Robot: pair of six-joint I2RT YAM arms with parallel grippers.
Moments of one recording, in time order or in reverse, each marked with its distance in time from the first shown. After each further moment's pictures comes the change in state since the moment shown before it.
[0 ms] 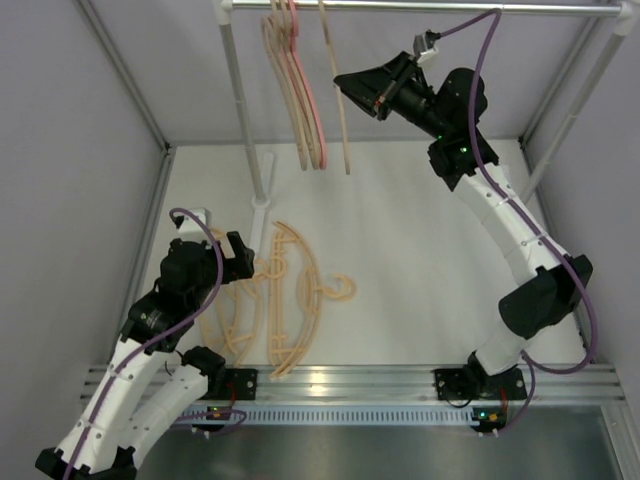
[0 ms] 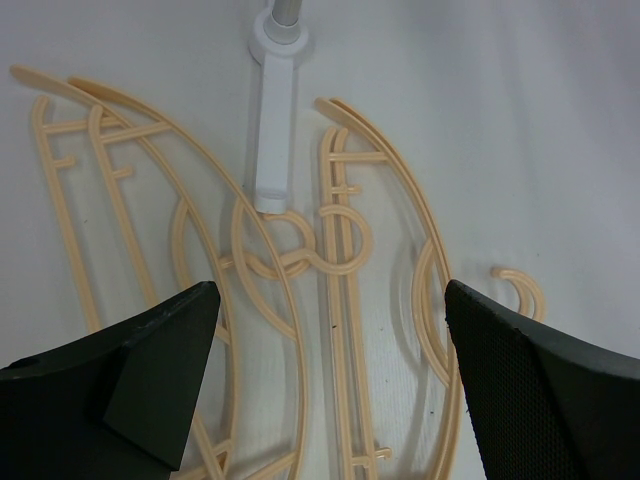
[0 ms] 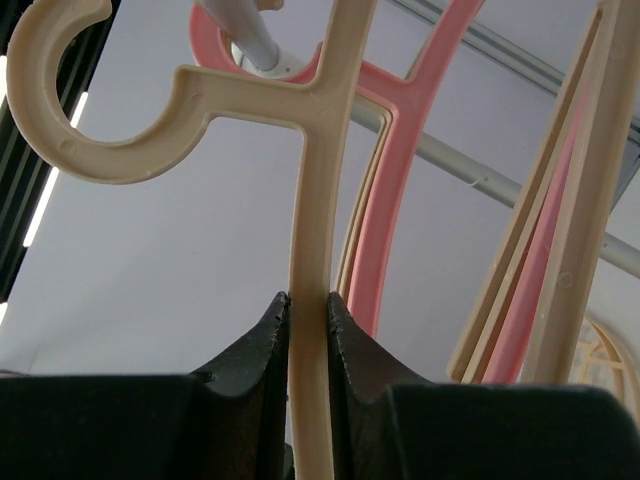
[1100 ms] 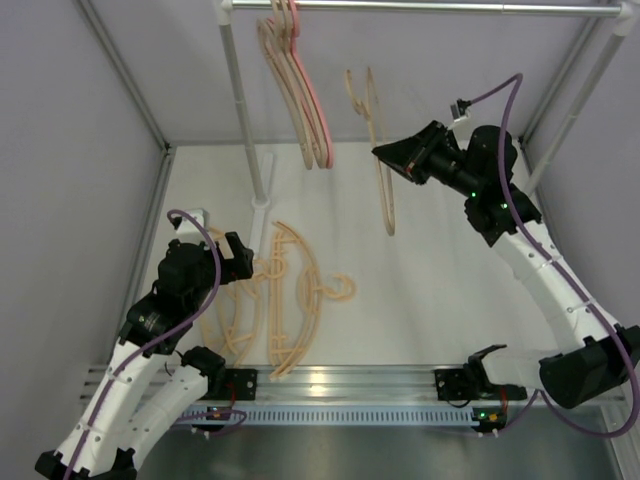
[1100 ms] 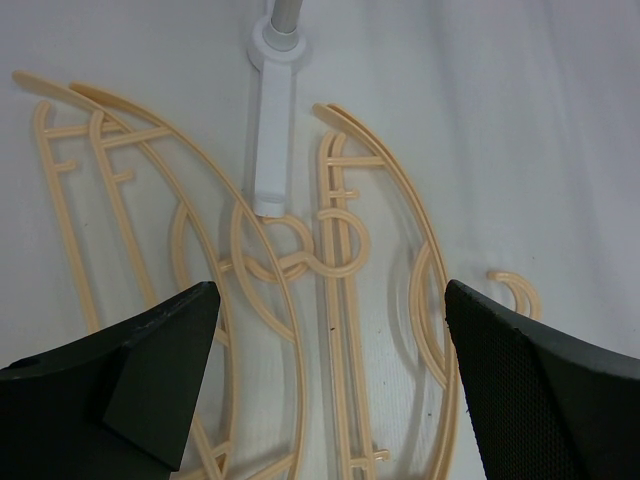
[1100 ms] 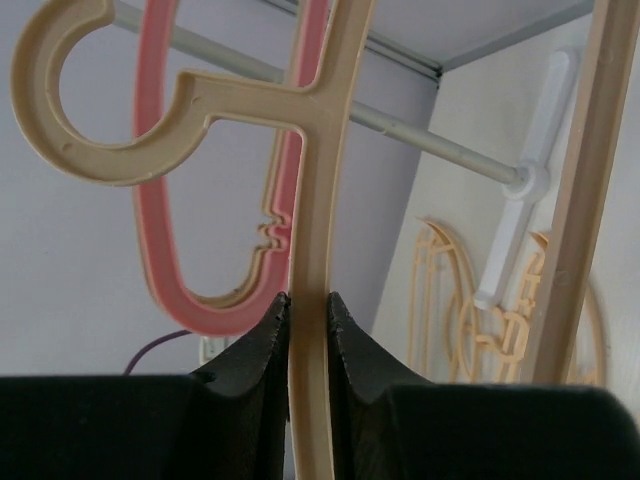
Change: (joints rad) left arm 0.000 -0.015 0.000 0.002 0.000 0.000; right arm -0.065 -0.393 -0.464 -0.307 0.116 -0.207
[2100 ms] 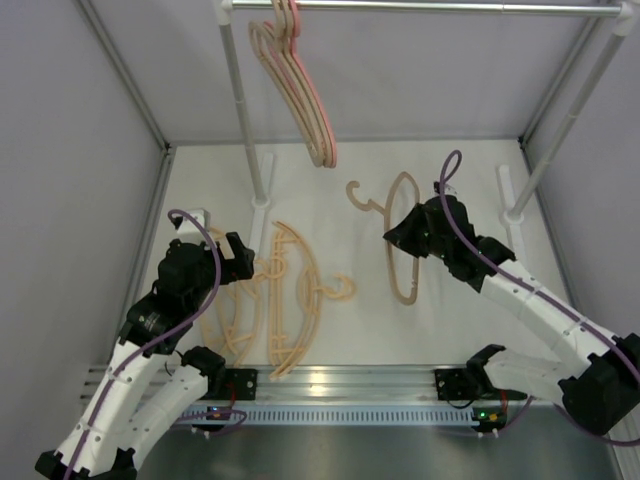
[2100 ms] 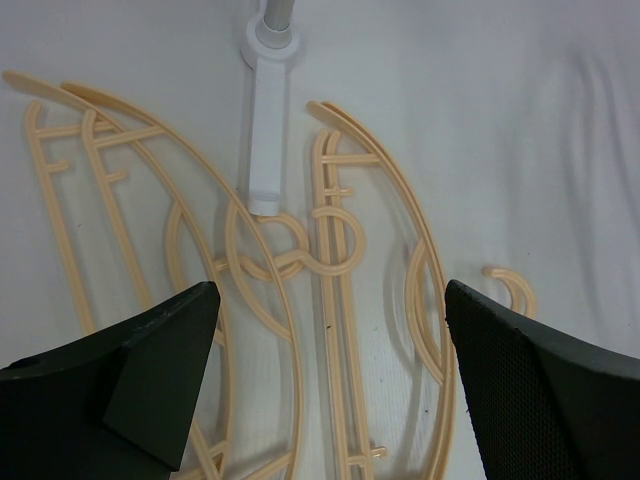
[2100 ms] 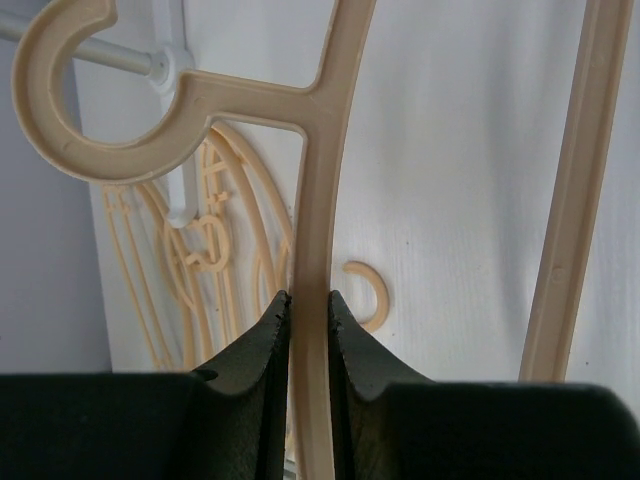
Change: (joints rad) left arm 0.001 0.000 0.000 0.000 0.014 0.000; right arm 0.201 -0.150 -0.419 -0.268 0.489 -0.181
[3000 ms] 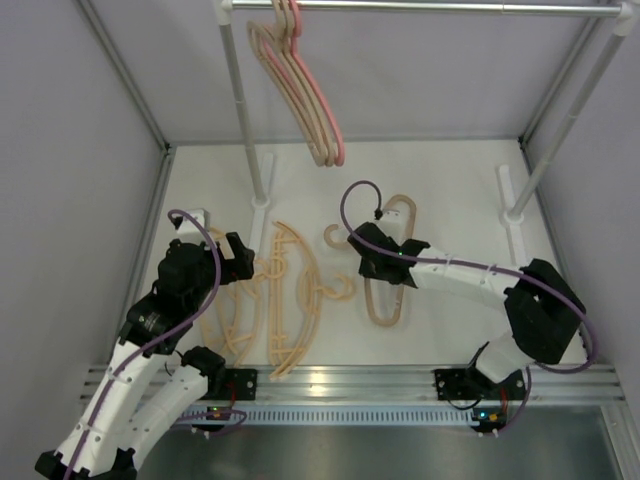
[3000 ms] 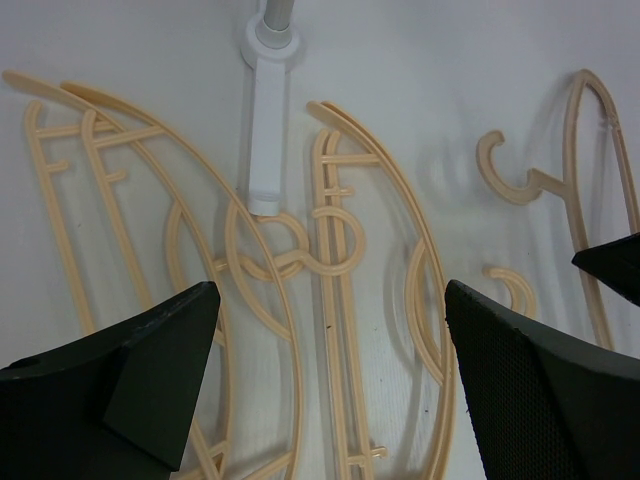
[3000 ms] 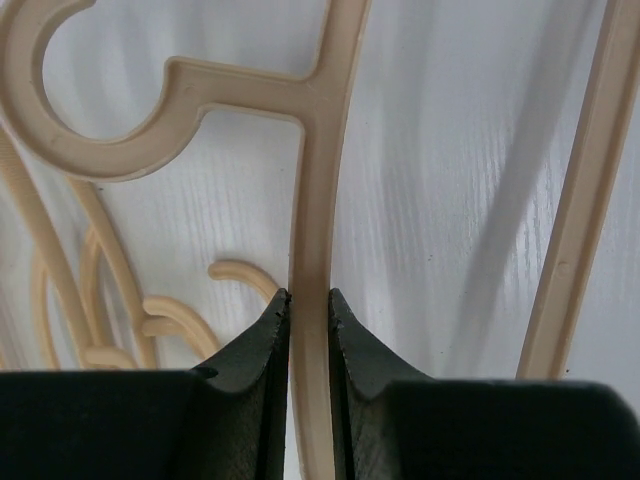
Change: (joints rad) left arm 0.000 0.000 0.000 0.000 0.000 0.000; right arm 0.287 0.465 0.081 -0.031 0.359 0.000
